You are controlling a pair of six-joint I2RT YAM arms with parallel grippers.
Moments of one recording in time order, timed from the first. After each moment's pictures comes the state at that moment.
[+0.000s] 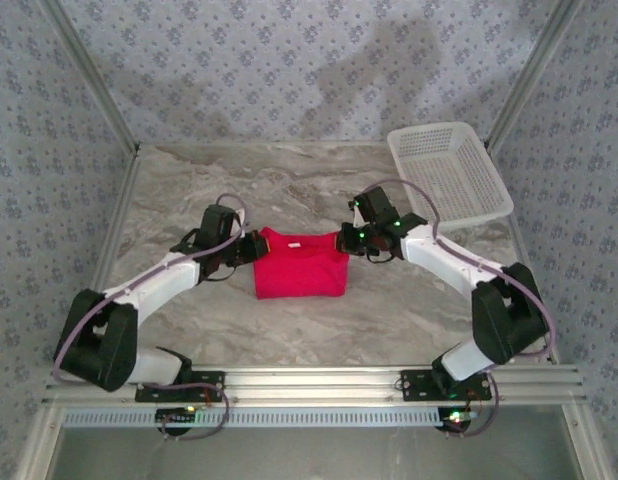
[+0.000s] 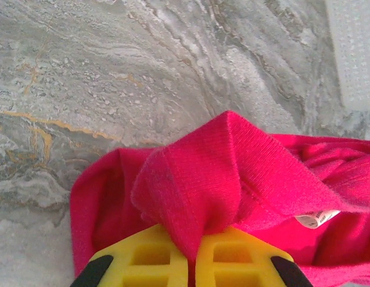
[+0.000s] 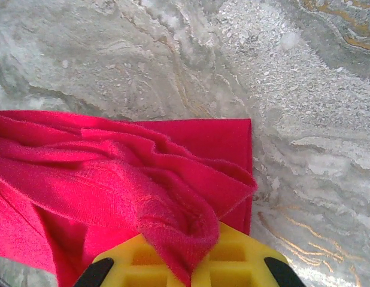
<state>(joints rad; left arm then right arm) -0.41 1.37 0.75 -0.16 0.32 -0.64 0.53 1.54 1.07 -0.48 -0.25 0.59</state>
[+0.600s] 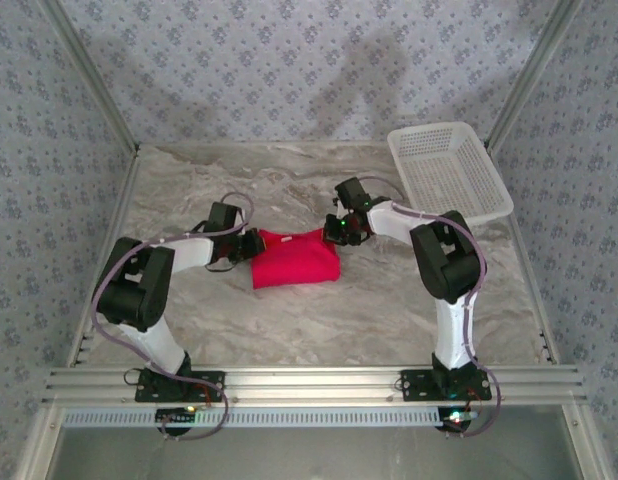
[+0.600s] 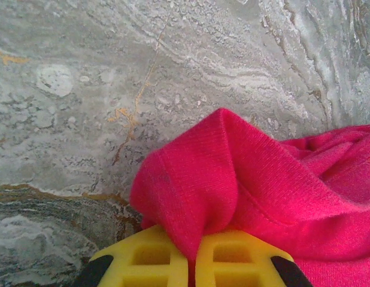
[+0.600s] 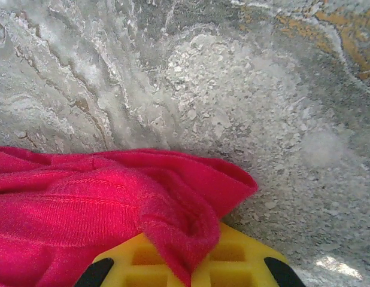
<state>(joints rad) -0.31 1.72 0.83 -0.05 0.34 -0.60 0.48 2.01 1.33 -0.41 -0.31 0.58</state>
